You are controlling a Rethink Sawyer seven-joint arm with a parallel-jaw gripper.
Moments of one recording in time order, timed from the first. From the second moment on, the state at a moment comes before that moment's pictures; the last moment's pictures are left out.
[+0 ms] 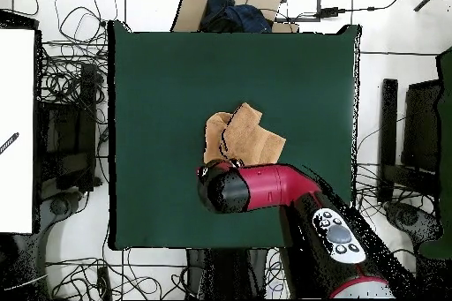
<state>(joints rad) -0.51 -0.77 0.35 1.99 -0.40 0.39 1.57</state>
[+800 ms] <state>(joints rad) -0.48 -0.71 0.35 1.86 -0.37 0.48 1.57</state>
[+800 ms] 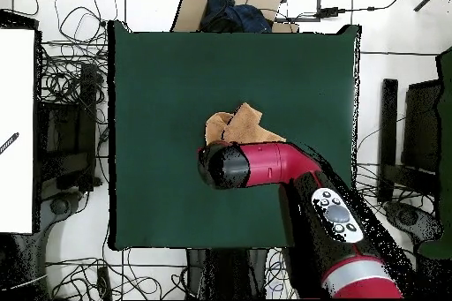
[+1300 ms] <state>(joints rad) -0.44 -0.67 0.35 1.77 -0.34 0.53 1.57</state>
